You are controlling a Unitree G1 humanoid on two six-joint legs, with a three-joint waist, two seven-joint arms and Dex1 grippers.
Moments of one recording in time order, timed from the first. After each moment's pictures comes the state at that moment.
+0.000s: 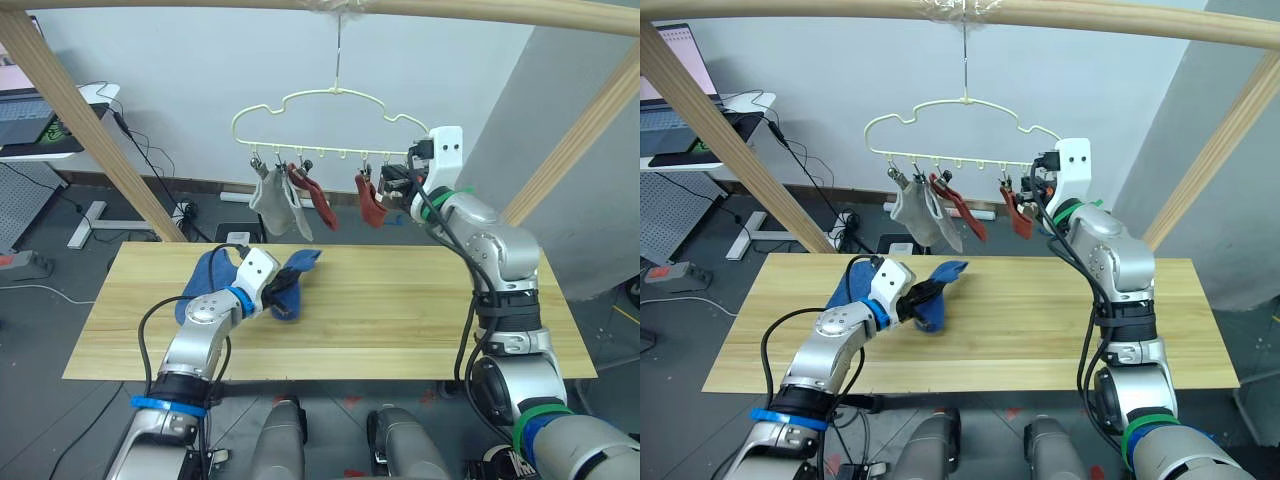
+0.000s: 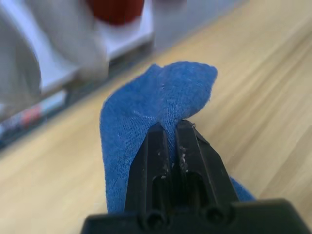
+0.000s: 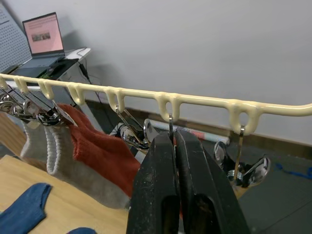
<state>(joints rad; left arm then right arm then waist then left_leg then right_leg) -0.33 0.35 -0.04 0.14 -0.22 0.16 -0.72 -0.86 -0.18 -0.12 0.09 0.36 0.82 0.26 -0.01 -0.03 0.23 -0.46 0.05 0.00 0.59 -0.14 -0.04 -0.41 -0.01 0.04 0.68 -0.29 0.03</state>
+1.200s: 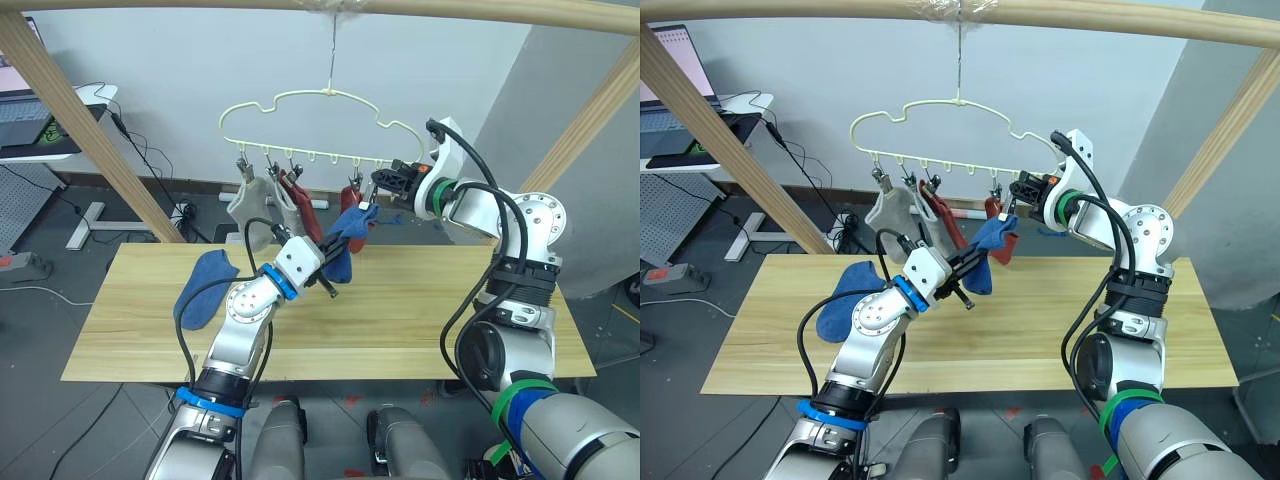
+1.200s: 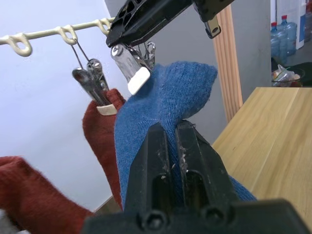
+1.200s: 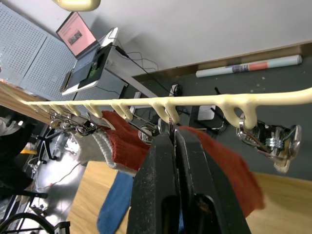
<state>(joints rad) -0.39 0.21 -0.13 0.17 -0.09 -0.20 -0.62 -1.00 -0.07 -0.46 0.11 0.65 1.32 0.04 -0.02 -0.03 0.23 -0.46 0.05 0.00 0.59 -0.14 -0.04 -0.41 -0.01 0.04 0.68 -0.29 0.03</state>
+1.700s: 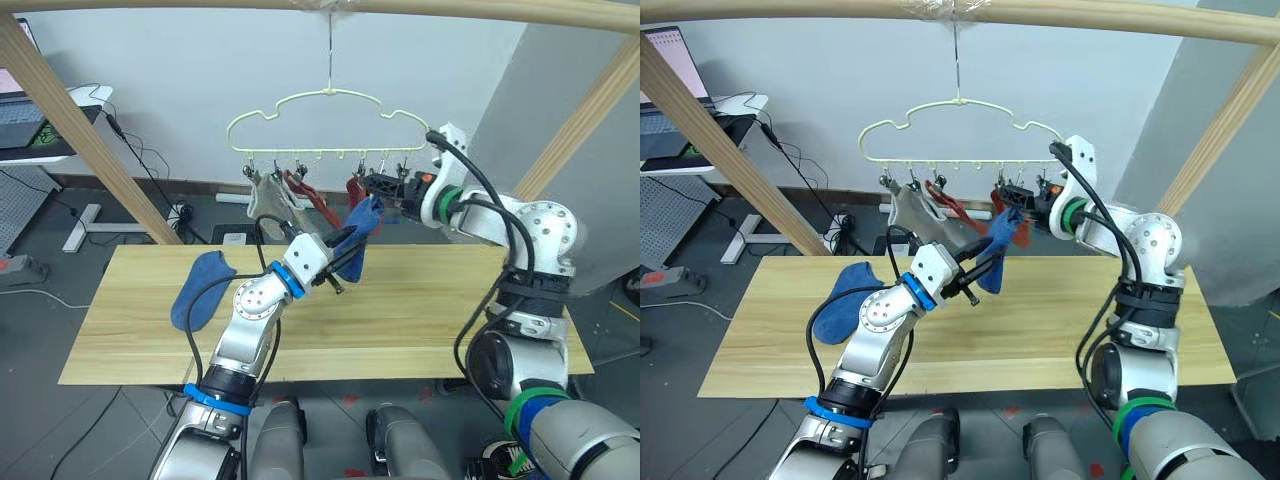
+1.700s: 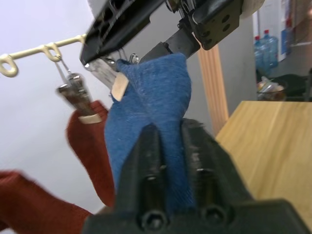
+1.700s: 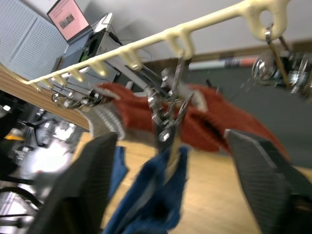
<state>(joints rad) -0.40 0.19 -0.15 0.14 -0.12 -0.14 -0.65 -0.90 -0.19 -0.32 -0.05 0.67 1.31 0.13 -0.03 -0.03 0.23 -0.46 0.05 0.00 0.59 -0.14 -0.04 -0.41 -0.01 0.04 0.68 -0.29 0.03</state>
